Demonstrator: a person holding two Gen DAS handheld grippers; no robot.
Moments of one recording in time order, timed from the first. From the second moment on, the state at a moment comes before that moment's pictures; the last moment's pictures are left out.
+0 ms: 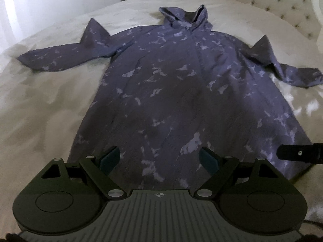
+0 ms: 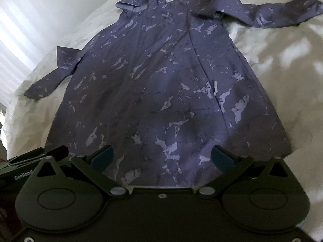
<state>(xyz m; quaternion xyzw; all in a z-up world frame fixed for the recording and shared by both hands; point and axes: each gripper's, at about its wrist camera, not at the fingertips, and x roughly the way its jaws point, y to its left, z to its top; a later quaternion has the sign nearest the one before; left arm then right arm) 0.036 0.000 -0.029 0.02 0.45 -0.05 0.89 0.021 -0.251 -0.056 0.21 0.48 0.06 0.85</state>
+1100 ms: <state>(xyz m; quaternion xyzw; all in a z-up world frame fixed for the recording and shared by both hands) 0.242 -0.031 -0.083 0.07 0.46 -0.06 0.88 0.204 -0.559 -0.036 0.17 0.41 -0.22 0.87</state>
